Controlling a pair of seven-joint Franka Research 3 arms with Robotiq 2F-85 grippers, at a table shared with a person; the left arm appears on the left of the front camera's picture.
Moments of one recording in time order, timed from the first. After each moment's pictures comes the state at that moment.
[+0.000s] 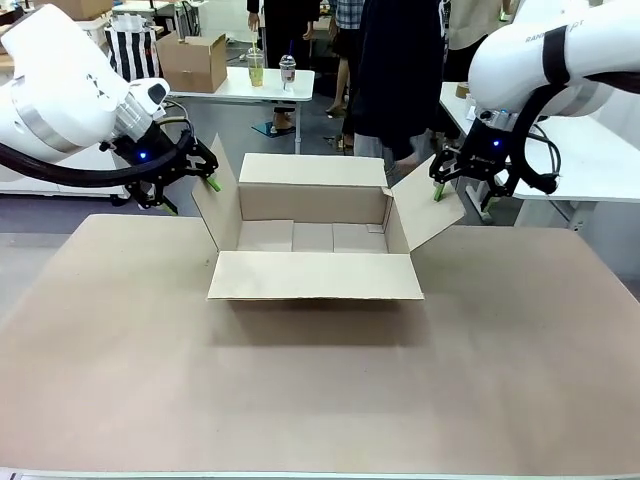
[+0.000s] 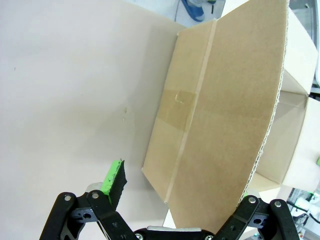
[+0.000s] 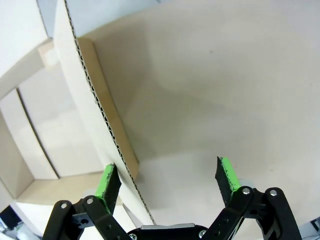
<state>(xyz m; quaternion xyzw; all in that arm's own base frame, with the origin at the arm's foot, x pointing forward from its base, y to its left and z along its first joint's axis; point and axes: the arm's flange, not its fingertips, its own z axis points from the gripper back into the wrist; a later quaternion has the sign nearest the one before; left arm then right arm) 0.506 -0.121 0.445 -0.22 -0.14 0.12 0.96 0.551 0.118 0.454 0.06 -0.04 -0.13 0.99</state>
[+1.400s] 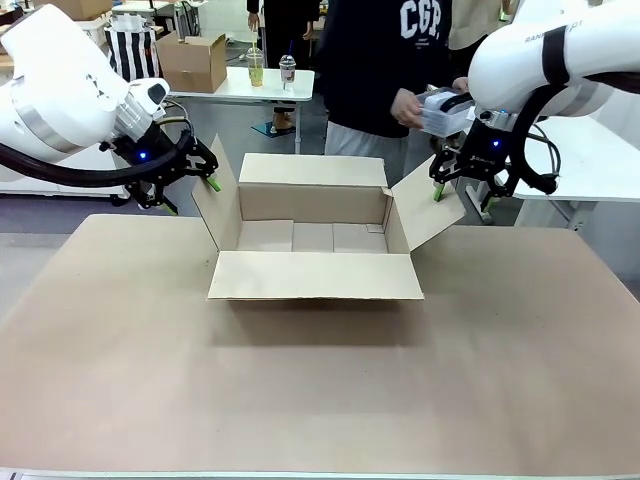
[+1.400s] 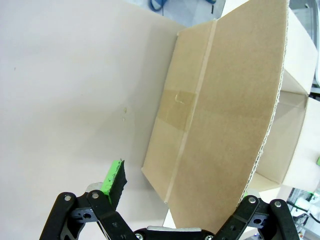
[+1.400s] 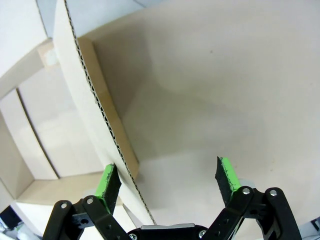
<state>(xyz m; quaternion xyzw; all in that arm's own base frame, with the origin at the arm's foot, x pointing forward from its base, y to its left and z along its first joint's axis) 0.506 -0.121 0.445 -0.22 -0.14 0.12 0.96 0.551 0.118 0.454 0.06 -0.04 -0.14 0.99</state>
